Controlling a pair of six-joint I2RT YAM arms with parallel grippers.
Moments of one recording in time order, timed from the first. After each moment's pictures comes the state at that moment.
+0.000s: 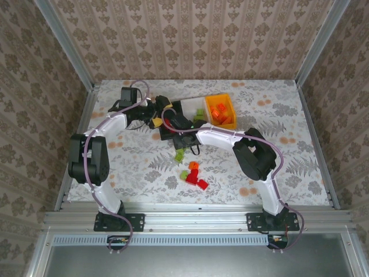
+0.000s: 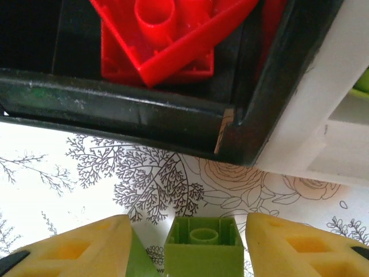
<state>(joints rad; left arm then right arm) -0.22 1.77 1.26 -0.26 0.81 -0.91 0.77 2.11 1.57 -0.57 0.15 0.46</state>
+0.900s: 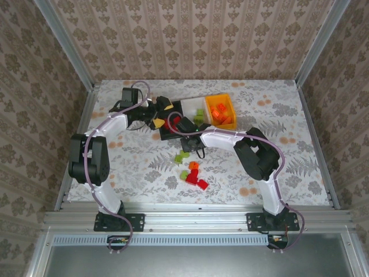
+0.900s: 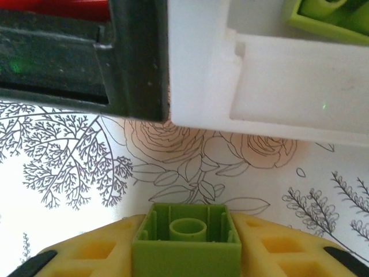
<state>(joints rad) -0.22 1.77 1.25 -0.26 0.81 -0.93 0.74 2.08 1.44 -0.53 0.18 0.47</state>
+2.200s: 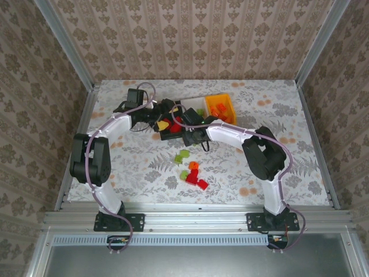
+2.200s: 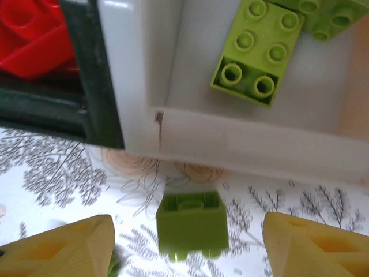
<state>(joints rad) -0.27 1.77 1.25 -0.28 0.80 -0.91 0.67 2.04 1.49 -0.59 0.18 0.35</state>
